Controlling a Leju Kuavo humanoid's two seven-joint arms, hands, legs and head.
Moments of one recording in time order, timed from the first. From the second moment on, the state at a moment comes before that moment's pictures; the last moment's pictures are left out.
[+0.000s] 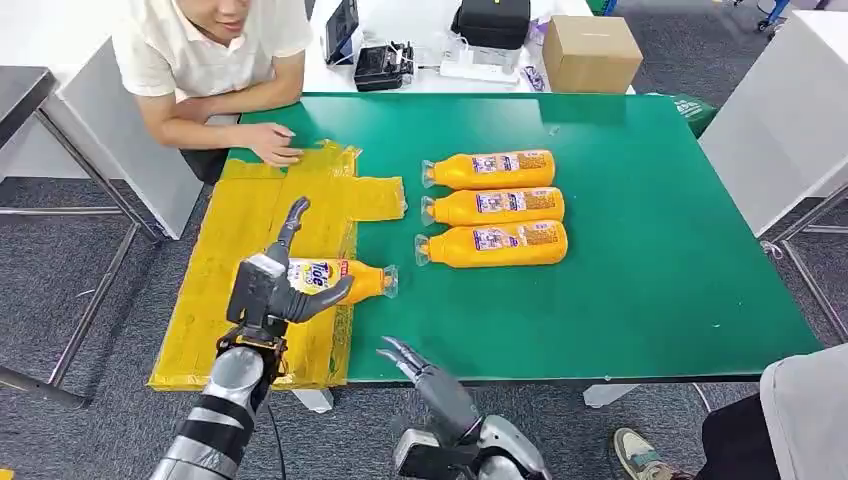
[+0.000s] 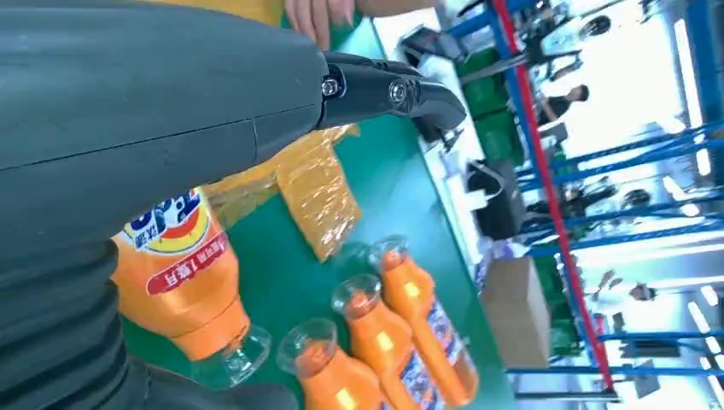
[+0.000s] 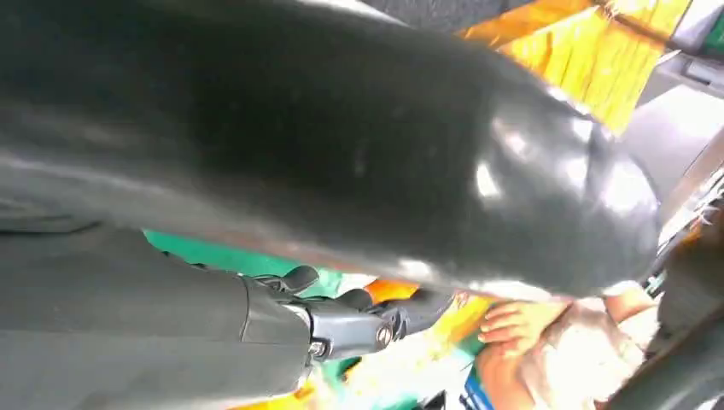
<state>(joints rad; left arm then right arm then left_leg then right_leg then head) -0.28 -0.16 -0.29 -1.22 -0.28 0.04 -0.37 -0.09 0.04 0.65 -1.07 0.65 -0.23 -0.61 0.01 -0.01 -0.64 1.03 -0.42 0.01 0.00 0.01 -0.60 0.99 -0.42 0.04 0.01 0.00</state>
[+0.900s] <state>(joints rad) -0.01 -0.18 -0.45 -1.44 -0.08 0.11 -0.35 -0.44 -0.21 0.33 -0.73 0.96 -0.39 -0.43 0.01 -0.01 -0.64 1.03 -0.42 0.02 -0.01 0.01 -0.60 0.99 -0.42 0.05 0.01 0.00</state>
